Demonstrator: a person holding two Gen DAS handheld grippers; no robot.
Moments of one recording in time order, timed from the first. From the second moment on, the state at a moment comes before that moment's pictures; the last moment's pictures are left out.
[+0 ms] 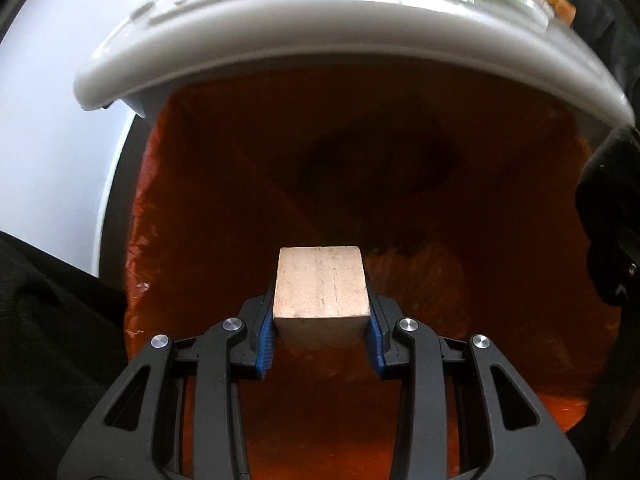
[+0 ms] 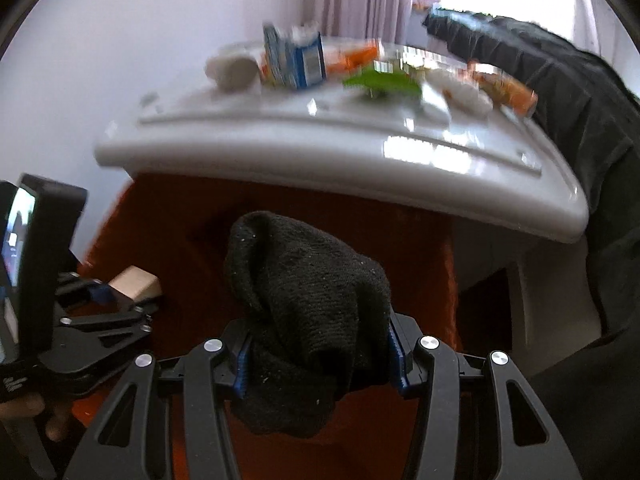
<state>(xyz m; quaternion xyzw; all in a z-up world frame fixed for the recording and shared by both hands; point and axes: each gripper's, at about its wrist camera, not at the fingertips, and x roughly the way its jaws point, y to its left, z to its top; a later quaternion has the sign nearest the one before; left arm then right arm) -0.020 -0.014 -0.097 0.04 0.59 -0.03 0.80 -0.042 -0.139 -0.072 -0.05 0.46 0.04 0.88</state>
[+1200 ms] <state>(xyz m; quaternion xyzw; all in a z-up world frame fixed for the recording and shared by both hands) -0.014 -0.021 -0.102 0.05 0.59 -0.01 0.80 -0.026 -0.162 -0.052 0.01 0.43 0.02 0.90</state>
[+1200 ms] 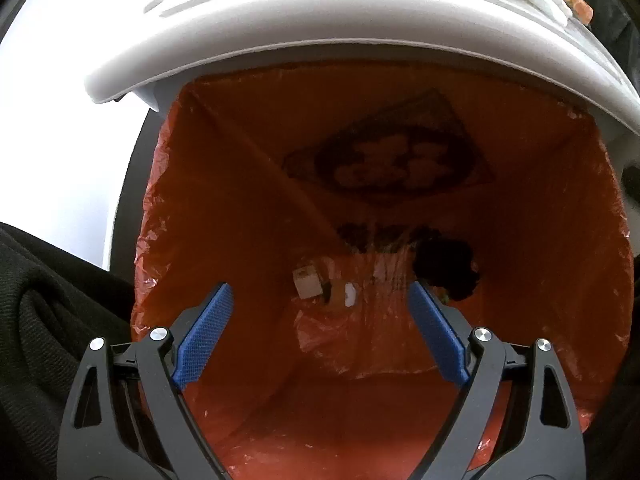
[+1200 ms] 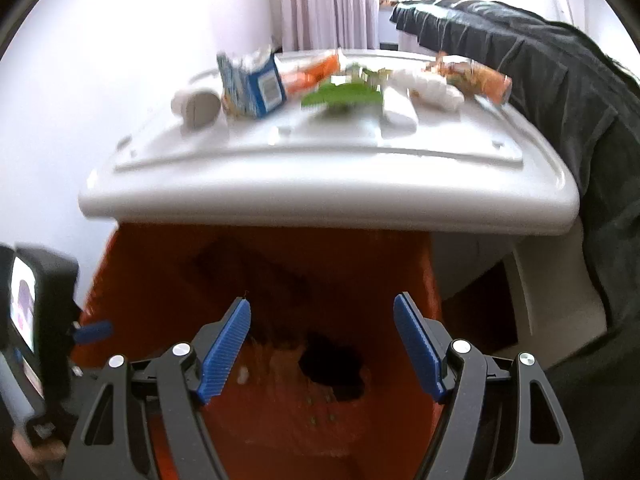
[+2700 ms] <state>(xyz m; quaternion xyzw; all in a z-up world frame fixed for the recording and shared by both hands) -0.025 -0.013 -0.071 -0.03 0.55 -0.06 0.83 0.197 -0.187 -0.001 0.08 0.50 0.02 0.86</state>
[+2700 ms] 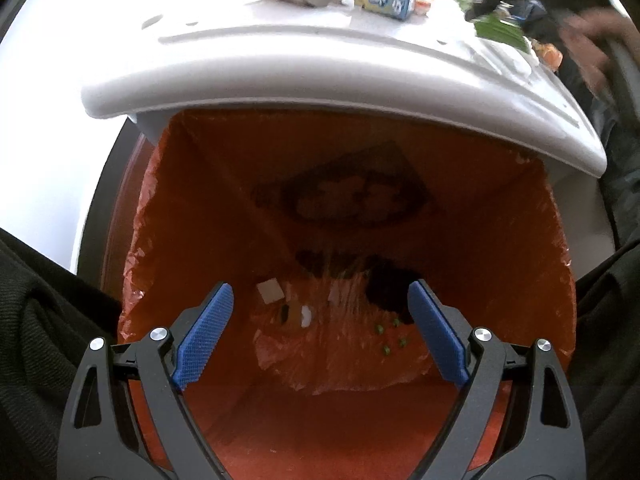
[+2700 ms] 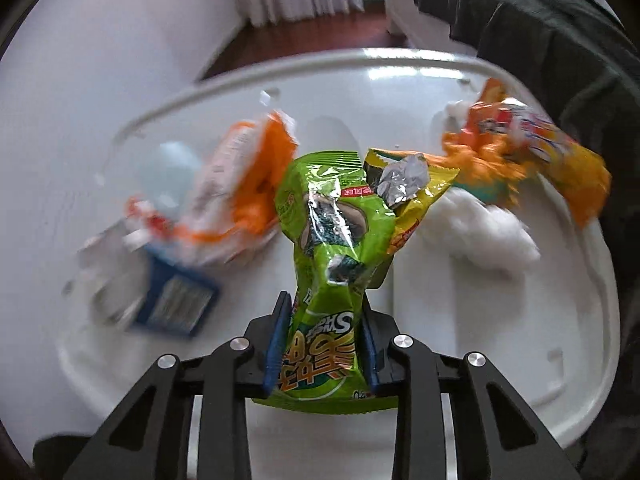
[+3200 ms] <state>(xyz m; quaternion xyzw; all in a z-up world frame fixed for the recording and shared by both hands) 0.055 -0.034 0.021 -0.06 0.38 -0.19 0.91 0.057 -0.252 0.003 0.16 0.37 0.01 0.91</state>
